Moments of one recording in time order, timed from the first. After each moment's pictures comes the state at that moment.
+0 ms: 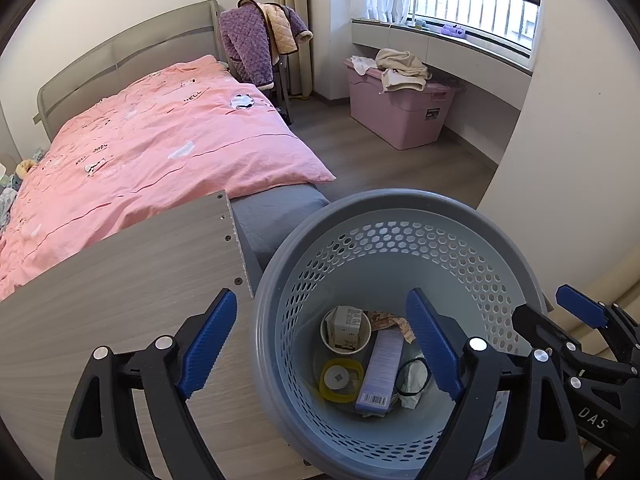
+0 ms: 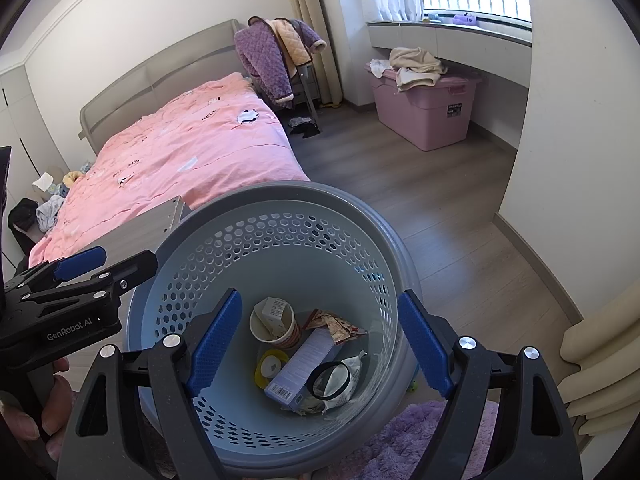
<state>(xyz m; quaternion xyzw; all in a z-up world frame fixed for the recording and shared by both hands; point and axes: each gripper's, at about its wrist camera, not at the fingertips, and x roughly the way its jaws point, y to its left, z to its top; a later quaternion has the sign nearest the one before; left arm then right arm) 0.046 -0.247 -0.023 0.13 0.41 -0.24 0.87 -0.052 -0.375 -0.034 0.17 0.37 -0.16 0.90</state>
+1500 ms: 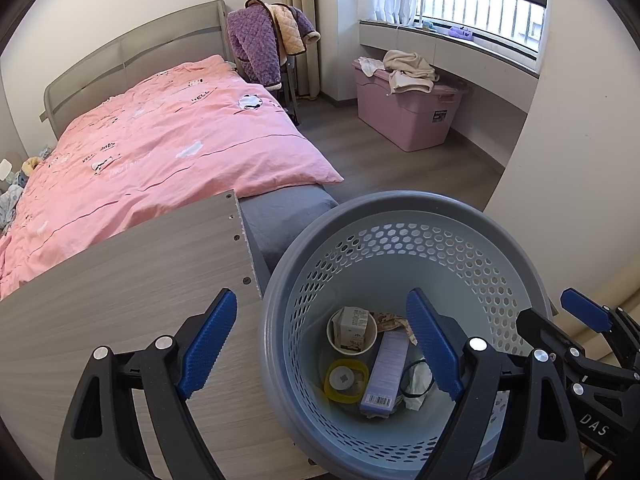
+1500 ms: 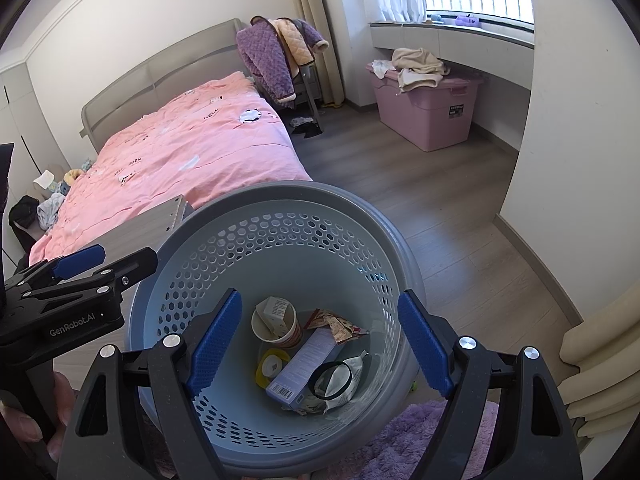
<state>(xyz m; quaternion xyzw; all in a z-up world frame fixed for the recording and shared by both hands) 0.047 -0.246 -0.021 0.13 0.41 -0.23 0.87 -0.052 -0.374 -0.033 0.17 0.37 -0.16 0.90</state>
